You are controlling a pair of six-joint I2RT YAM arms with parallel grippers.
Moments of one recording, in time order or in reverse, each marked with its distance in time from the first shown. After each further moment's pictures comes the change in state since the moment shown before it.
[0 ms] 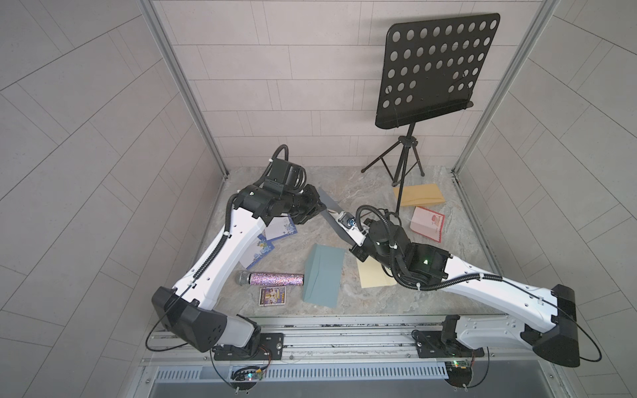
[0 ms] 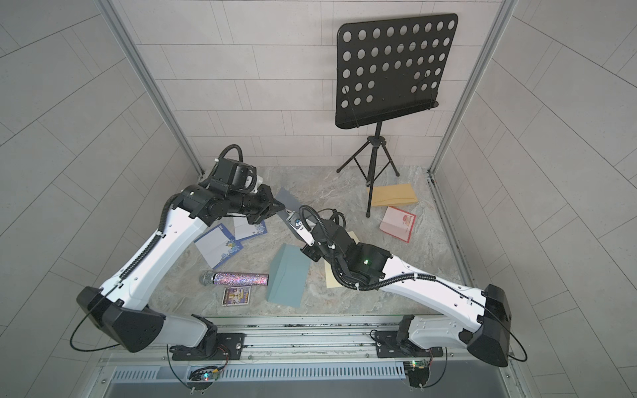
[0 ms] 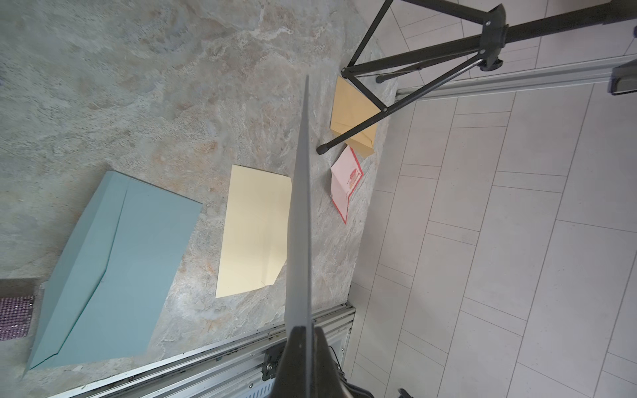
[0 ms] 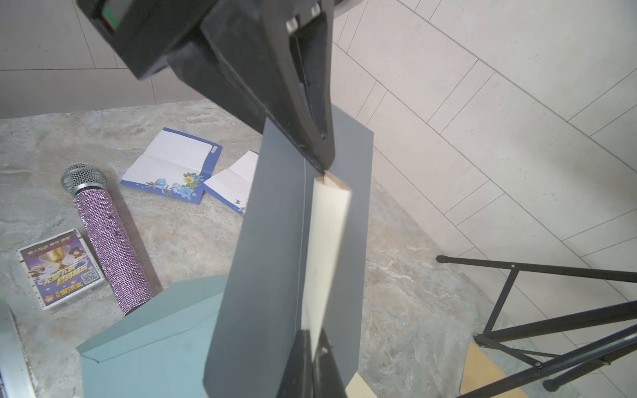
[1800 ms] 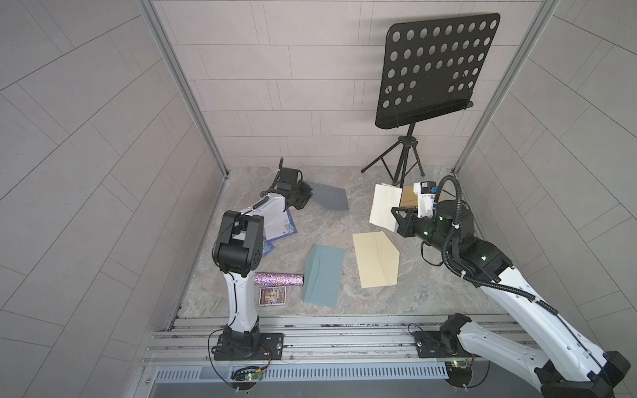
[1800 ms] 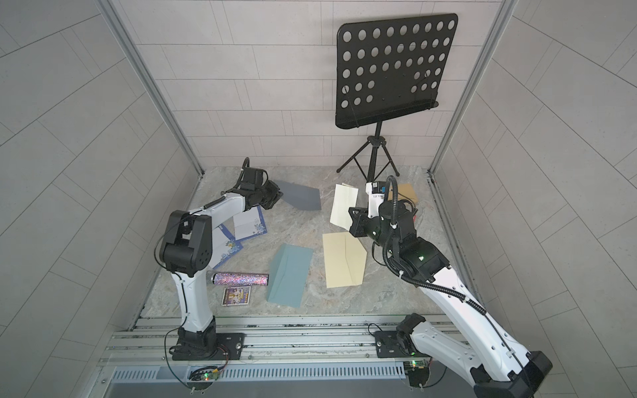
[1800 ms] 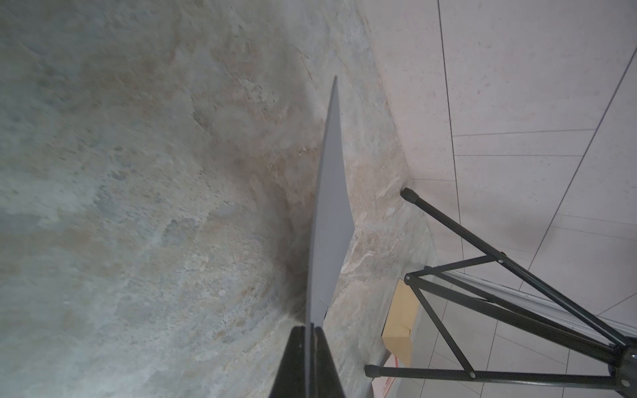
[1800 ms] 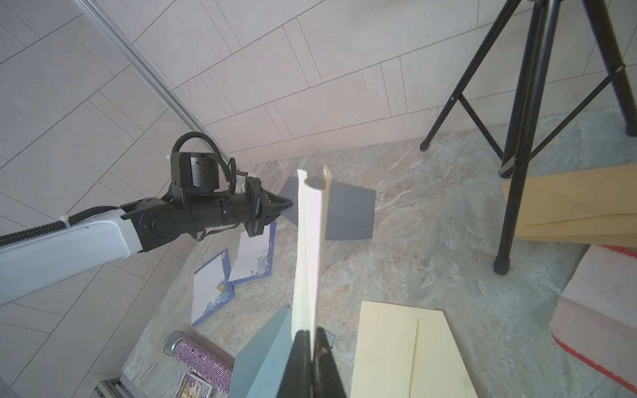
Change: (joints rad) left arm 0.244 0.601 -0.120 0.792 -0.123 -0.107; right arm -0.491 -0.283 -0.054 -0.142 -0.342 0.715
